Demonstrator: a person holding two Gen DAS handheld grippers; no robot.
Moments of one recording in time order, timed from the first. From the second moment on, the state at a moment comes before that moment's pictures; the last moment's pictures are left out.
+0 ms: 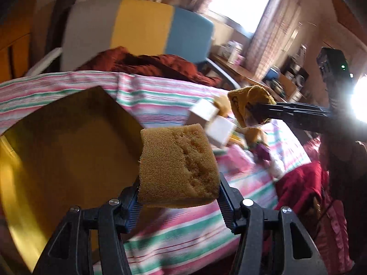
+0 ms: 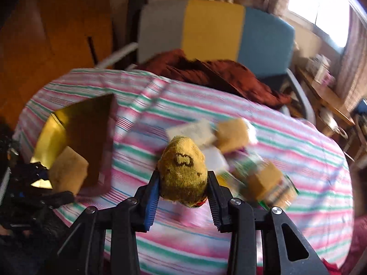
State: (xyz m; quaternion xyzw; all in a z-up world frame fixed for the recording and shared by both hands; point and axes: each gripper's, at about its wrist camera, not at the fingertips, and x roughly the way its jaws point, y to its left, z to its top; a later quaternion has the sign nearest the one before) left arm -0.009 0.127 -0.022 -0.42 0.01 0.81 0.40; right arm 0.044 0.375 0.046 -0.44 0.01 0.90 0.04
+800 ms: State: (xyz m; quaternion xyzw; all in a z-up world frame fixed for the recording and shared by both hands) left arm -0.036 -0.018 -0.047 -0.44 -0.05 0.87 0.20; right arm -0.064 0.176 0.015 -0.42 0.01 0.90 -0.12
